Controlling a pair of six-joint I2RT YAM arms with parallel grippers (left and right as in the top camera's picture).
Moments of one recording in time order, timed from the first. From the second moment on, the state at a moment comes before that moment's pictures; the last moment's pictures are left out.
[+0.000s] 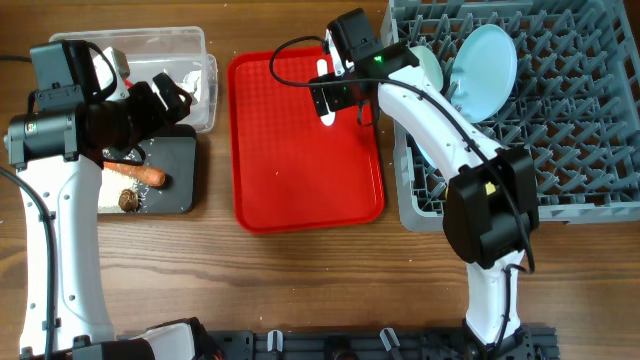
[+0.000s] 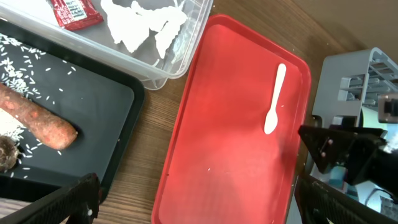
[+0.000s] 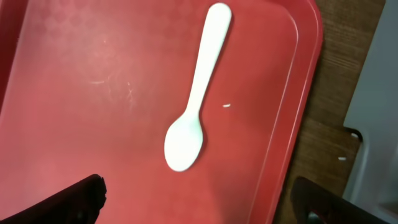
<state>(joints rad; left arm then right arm) 0.18 1.44 1.47 -1.04 0.30 -0.36 0.47 2.16 1.85 -0.79 -0.01 0.11</state>
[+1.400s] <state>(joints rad) 0.18 1.44 1.47 -1.04 0.30 -0.36 0.45 2.35 1.86 -0.77 -0.24 0.34</state>
